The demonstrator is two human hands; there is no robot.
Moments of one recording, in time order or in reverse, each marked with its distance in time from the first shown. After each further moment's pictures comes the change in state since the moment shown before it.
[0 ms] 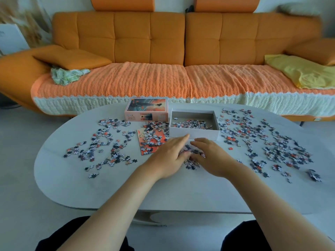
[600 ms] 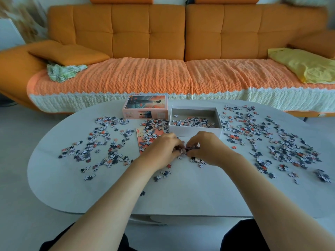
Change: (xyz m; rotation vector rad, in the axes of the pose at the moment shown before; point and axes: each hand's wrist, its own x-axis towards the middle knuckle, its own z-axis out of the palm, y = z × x) left_hand 0.020 -0.024 -0.008 0.104 0.043 0.009; right_hand 0.030 -0.018 -0.012 0.030 -0.011 0.053
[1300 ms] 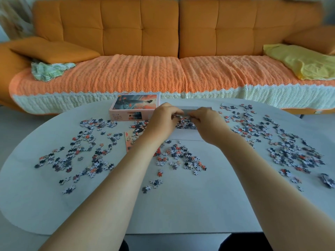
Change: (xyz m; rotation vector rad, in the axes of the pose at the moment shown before) left_hand 0.091 -0.001 -0.013 -0.191 0.347 -0.106; right_hand 0.057 0.026 -0.030 -0.068 0.275 -0.081
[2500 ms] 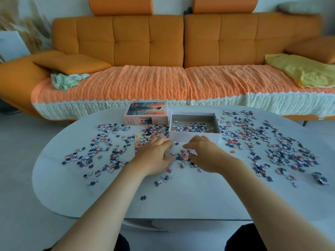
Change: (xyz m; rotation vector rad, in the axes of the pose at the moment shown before) left_hand -0.097 -0.027 -0.037 0.390 -0.405 0.018; right_hand -0.067 -0.031 0.016 -0.058 -0.324 -0.064
